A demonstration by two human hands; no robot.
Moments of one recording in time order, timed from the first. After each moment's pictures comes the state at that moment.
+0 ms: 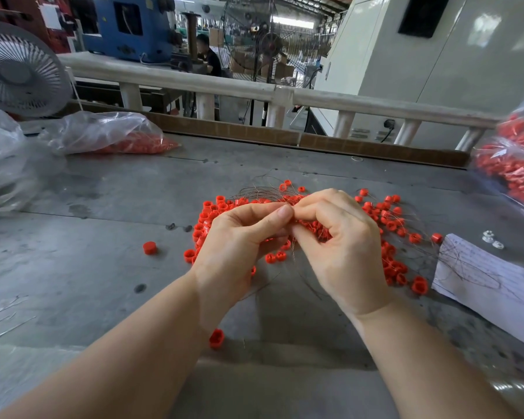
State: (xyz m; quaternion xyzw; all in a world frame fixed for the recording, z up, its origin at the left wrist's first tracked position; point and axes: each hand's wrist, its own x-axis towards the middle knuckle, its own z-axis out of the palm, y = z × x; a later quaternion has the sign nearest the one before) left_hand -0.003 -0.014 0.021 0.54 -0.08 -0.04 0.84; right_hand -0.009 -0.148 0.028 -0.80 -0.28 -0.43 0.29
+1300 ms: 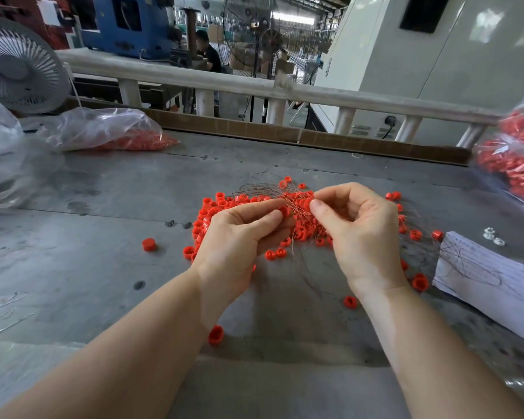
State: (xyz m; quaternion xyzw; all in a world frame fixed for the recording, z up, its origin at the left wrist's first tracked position) left_hand 0.002 -0.020 0.019 0.51 -0.04 -0.03 0.86; right_hand -0.002 -0.158 0.031 -0.77 -0.09 -0.31 0.55
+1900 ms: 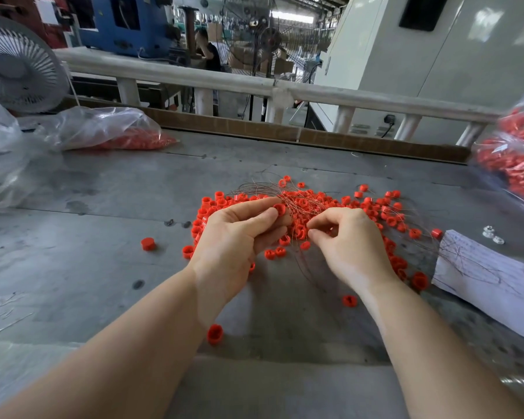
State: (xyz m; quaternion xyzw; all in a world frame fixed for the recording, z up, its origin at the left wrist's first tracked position) left_hand 0.001 -0.017 0.021 0.49 -0.01 -0.04 0.87; right_hand 0.001 -0.166 0.021 -0.93 -0.01 -0.18 0.30
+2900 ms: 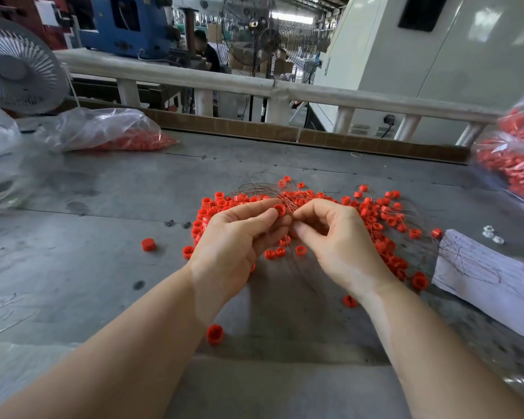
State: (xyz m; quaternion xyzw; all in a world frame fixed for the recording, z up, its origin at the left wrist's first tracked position) left_hand 0.000 -0.017 0.025 0.45 0.00 -0.07 0.89; right_hand 0.001 -0.156 0.023 -0.85 -0.15 -0.15 0.49
